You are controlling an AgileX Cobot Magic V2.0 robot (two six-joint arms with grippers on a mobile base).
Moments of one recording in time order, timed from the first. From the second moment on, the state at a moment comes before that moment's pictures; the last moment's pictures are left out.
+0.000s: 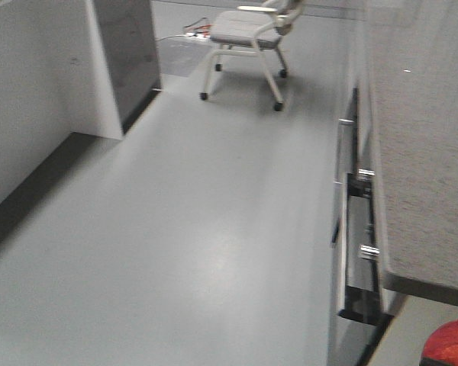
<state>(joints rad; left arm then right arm) 0.05 -0.01 0.03 -0.04 -0.05 -0.03 0.30 0.40 -0.67 0.39 0.95 -0.34</state>
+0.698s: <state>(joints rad) 0.05 -0.01 0.03 -0.04 -0.05 -0.03 0.30 0.40 -0.67 0.39 0.95 -0.34</state>
